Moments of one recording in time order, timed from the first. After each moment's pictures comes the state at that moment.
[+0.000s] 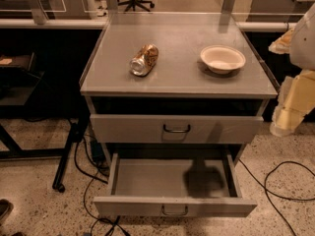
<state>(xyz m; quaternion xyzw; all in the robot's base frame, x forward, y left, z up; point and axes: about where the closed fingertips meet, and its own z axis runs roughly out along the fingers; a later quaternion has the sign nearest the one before) 0.438 -0.217 0.976 -0.60 0.78 -0.03 0.16</state>
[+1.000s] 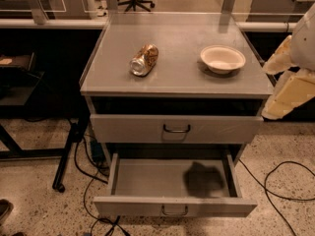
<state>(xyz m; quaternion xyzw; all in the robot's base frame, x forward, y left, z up) 0.438 -0.217 0.976 -0.60 0.78 -0.03 0.16</state>
